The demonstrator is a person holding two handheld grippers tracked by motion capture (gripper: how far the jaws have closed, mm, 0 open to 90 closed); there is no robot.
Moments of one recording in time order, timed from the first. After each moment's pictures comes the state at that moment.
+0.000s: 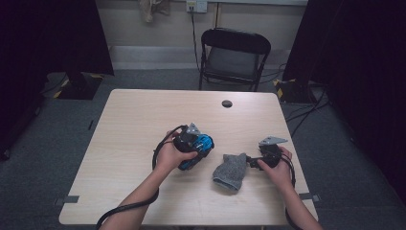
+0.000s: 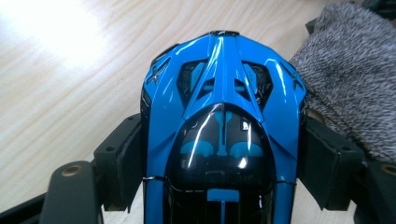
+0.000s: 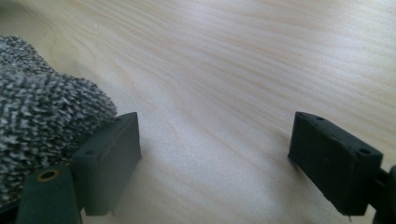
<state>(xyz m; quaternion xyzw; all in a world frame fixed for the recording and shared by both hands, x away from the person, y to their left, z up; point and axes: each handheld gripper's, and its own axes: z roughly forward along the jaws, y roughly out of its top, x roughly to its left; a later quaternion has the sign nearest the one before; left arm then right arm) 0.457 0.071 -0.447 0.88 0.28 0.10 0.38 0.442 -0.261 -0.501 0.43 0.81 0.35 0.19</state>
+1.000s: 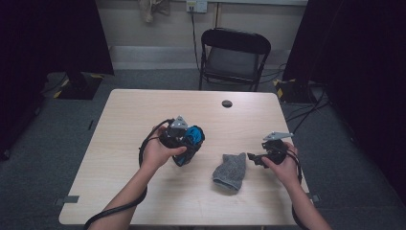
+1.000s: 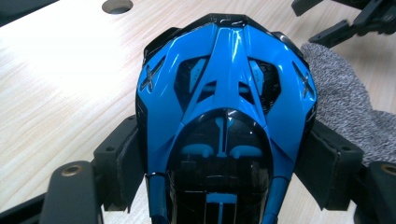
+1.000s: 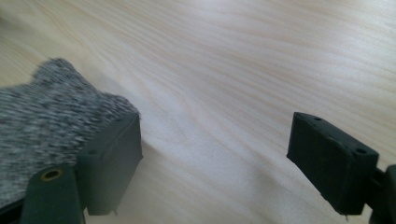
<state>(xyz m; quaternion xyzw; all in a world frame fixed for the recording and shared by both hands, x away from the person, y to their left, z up) 0.446 0.104 -0.412 0.86 0.28 0.11 0.41 0.437 -0.269 -0.467 0.42 0.82 0.36 0.16</state>
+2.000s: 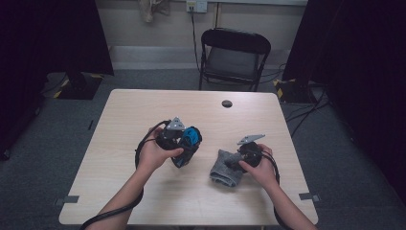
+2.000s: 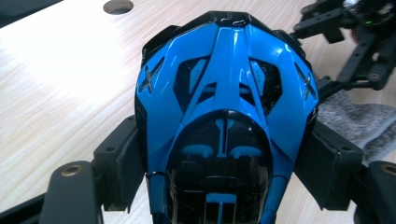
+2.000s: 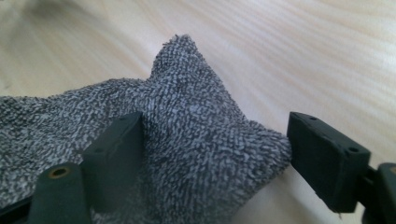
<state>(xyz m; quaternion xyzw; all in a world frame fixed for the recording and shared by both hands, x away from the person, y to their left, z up) 0.439 0.112 -0.411 0.86 0.28 0.11 0.42 0.439 -0.193 -0.482 0.37 0.86 0.34 0.10</state>
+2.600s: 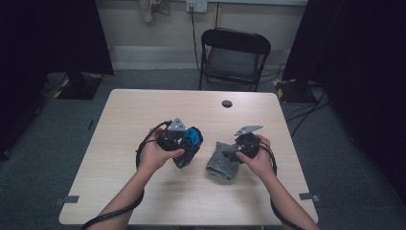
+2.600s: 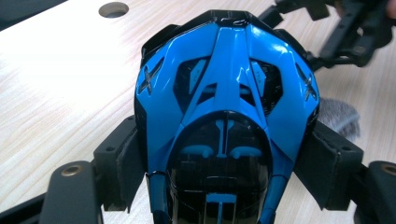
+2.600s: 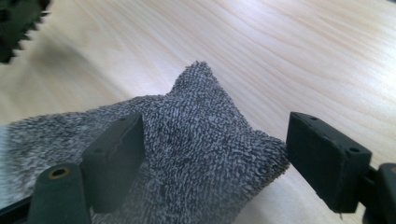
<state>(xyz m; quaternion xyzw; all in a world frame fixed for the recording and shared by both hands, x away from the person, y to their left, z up) 0.435 0.110 -0.409 0.86 0.28 0.11 0.42 0.450 -0.180 -0.454 0.35 0.86 0.35 0.13</state>
